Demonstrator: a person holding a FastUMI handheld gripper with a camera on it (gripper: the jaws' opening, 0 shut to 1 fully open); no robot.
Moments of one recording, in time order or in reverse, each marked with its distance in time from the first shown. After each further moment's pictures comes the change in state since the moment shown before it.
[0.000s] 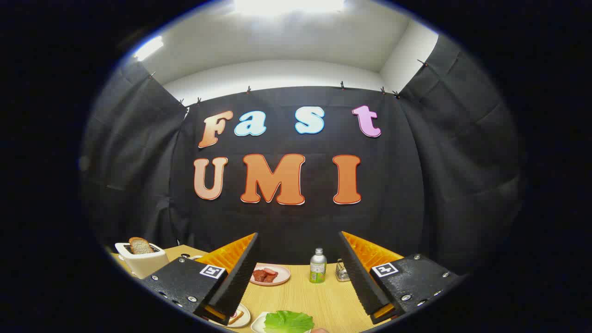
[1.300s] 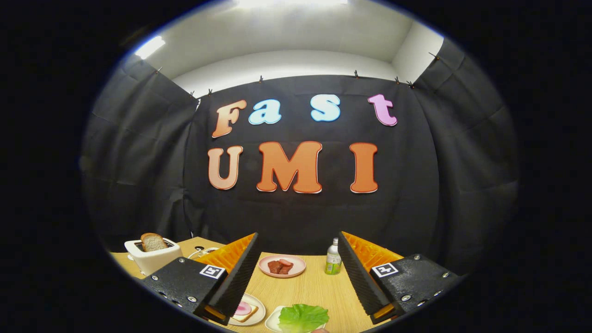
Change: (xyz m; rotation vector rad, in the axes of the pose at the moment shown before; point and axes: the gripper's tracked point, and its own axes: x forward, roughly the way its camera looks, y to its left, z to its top) arm 0.003 0.032 -0.029 0.018 0.128 0.084
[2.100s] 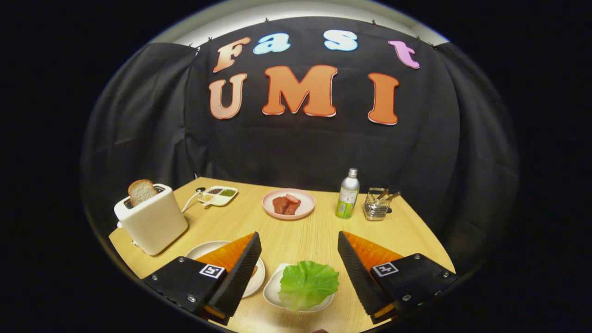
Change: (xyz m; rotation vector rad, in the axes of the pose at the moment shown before) arm 0.018 0.016 -0.140 -0.055 0.492 0.069
